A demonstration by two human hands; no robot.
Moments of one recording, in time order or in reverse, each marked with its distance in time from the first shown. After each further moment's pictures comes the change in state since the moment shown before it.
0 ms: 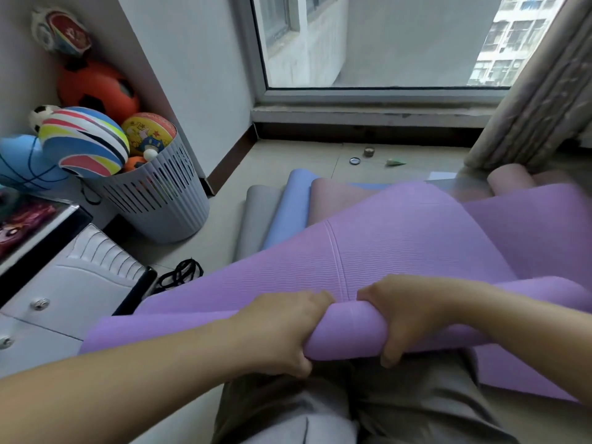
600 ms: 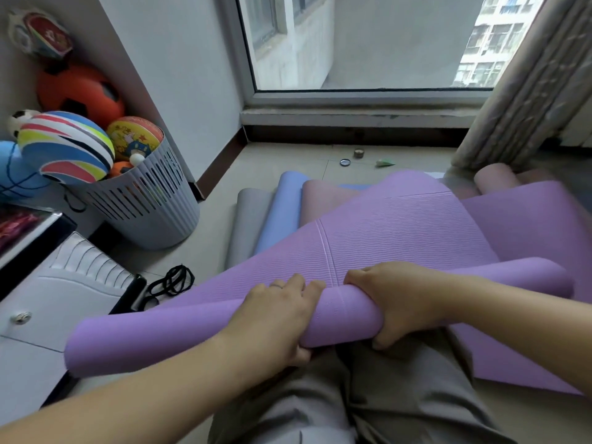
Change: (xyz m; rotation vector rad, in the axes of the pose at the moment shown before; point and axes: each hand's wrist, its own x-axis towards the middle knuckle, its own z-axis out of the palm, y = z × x) left_hand 0.011 0.002 0.019 0.251 0.173 -0.054; right_hand 0.008 0.015 0.013 -0.109 0.262 -0.032
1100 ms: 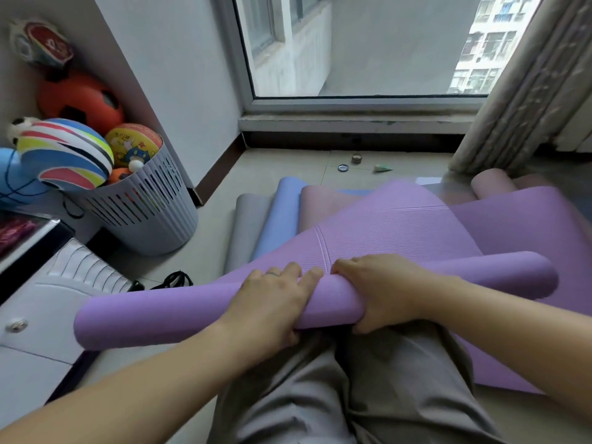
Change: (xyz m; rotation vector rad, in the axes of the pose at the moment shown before) left_hand 0.015 -0.013 -0.005 0.126 0.078 -0.021; right_hand 0.014 -0.003 -0.003 -0.049 0.131 0.053
